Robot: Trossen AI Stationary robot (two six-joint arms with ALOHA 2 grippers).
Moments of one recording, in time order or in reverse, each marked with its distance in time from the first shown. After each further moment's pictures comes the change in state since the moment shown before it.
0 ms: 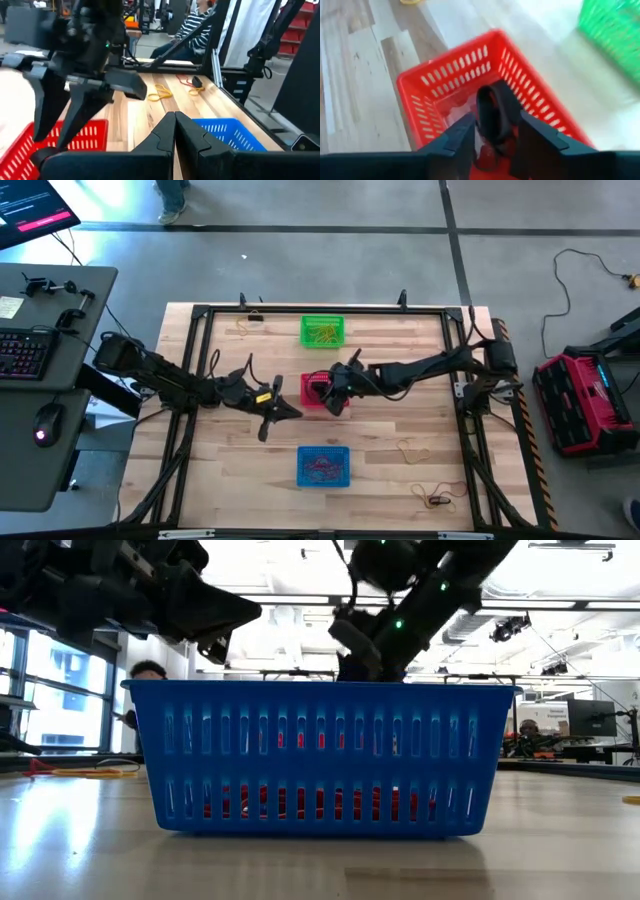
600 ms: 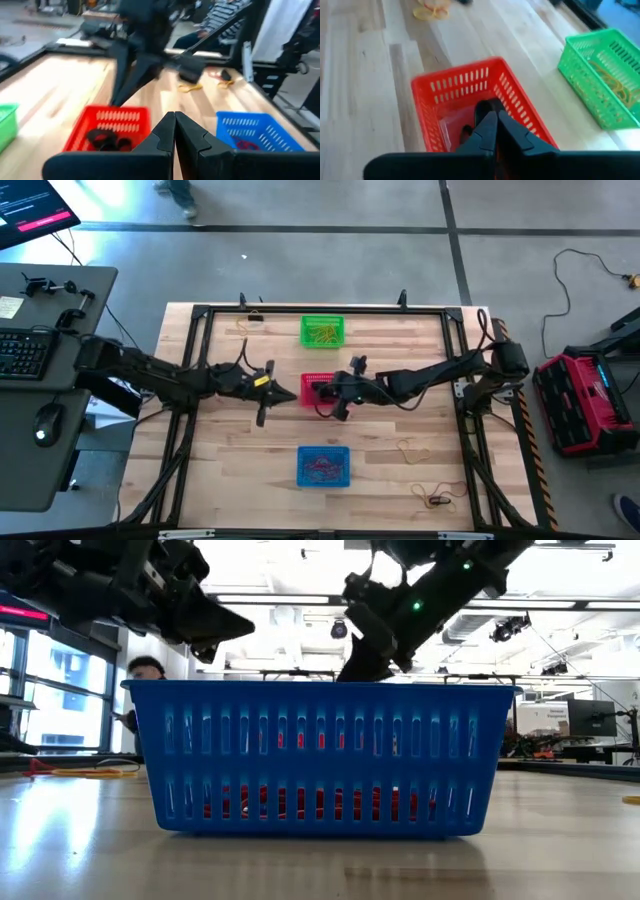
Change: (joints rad) left arm 0.135 -0.209 0.000 -0.298 0.006 0.020; right arm 0.090 -0.078 -0.059 0.078 0.165 -0.178
